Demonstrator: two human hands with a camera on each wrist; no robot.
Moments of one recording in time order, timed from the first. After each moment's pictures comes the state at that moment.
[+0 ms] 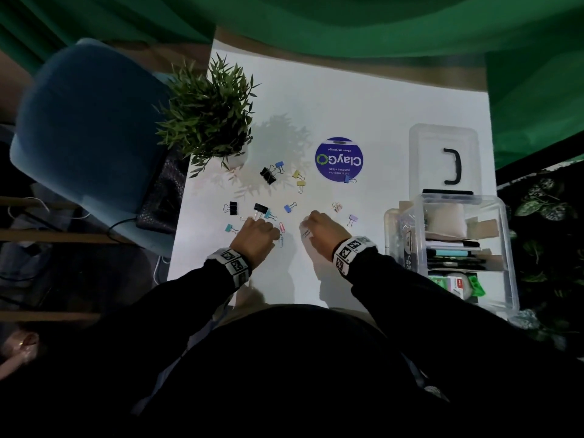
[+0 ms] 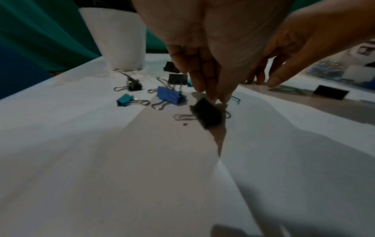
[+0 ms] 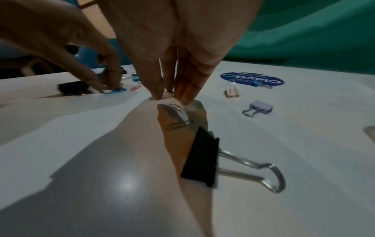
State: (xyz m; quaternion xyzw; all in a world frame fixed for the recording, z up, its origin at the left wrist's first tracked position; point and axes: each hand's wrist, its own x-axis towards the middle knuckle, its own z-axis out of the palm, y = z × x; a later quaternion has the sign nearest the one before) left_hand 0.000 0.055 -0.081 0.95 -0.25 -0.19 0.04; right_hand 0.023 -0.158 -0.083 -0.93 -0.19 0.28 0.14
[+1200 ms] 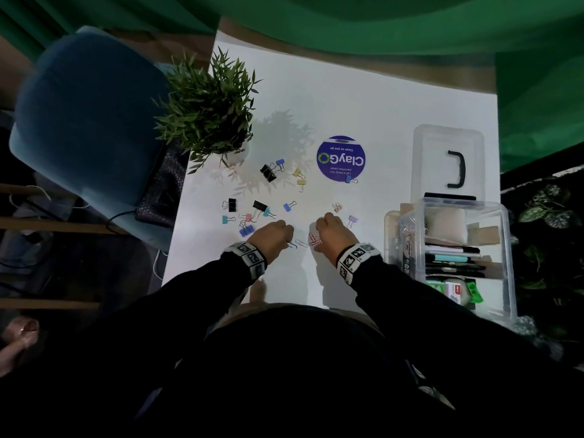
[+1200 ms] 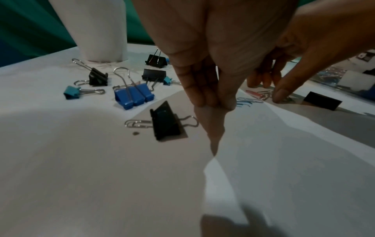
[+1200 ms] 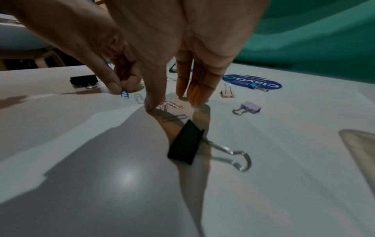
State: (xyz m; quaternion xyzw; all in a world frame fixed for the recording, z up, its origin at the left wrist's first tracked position) left_hand 0.010 0.018 -0.085 0.92 -0.20 -0.29 0.15; right_hand 0.016 -0.171 -0.080 -0.94 -0.15 0.30 0.09
